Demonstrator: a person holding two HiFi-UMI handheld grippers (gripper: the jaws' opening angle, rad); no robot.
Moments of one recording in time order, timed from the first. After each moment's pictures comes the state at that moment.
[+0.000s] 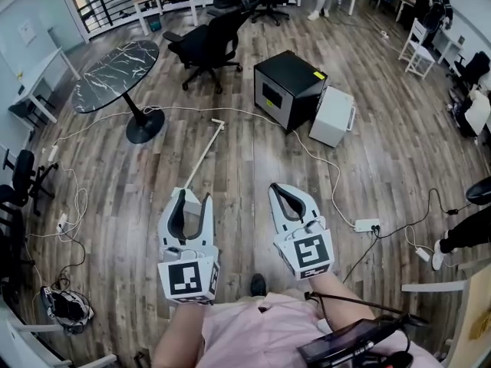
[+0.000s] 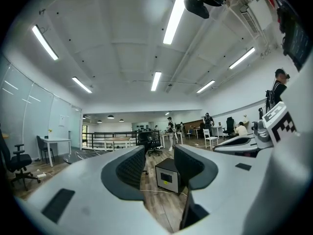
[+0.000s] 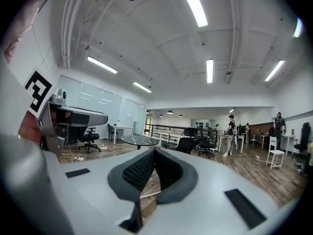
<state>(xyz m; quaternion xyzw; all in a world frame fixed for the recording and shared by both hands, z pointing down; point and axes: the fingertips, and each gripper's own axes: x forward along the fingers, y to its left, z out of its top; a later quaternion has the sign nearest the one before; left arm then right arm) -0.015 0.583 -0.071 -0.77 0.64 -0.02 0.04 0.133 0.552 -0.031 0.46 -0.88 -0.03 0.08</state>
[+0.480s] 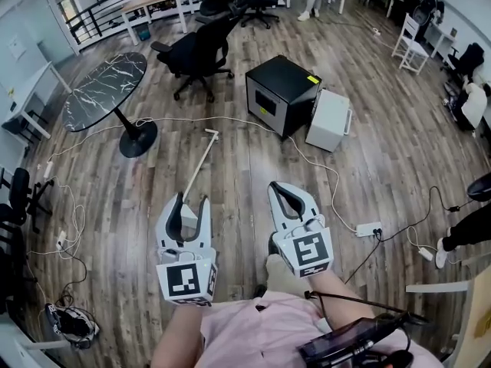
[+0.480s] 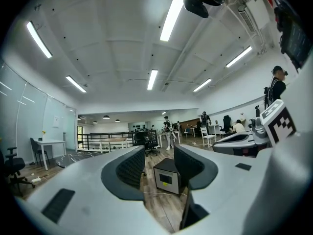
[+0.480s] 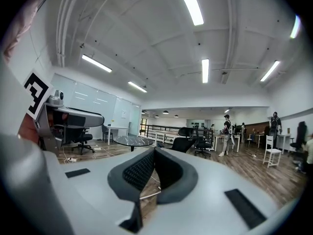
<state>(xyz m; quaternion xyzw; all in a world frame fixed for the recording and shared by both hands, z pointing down) -0.010 0.515 -0.064 -0.78 0.62 -0.02 0.05 0.144 0.485 -0.028 0.49 -0.87 -0.03 0.07</state>
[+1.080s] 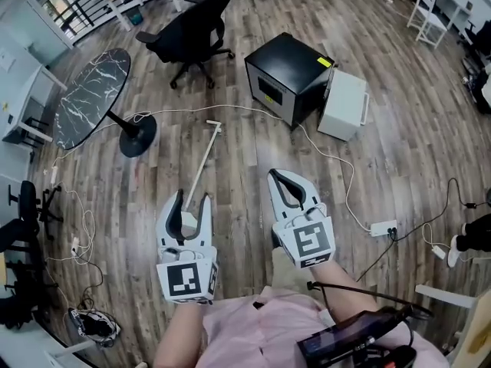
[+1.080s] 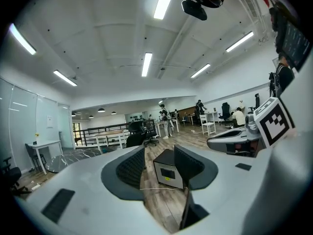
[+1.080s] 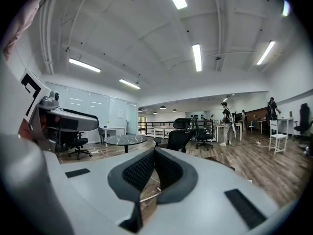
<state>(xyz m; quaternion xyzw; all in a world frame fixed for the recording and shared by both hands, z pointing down) 0.032 0.328 -0.029 -0.79 0.61 -0.10 0.03 0.179 0.289 0.013 0.48 -0.87 0.02 0.06</state>
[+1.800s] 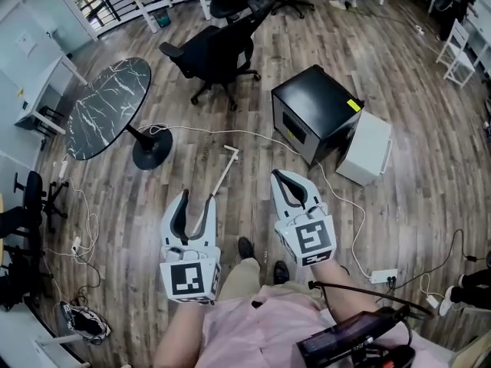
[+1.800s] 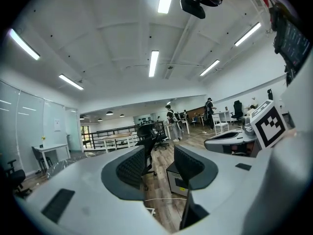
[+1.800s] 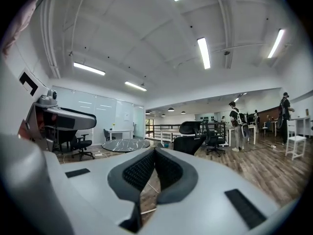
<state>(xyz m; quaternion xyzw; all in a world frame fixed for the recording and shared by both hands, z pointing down) 0.002 0.168 -0.050 -0.75 0.65 -0.09 0.04 0.140 0.106 -0.003 0.43 -0.90 0.02 0.06</state>
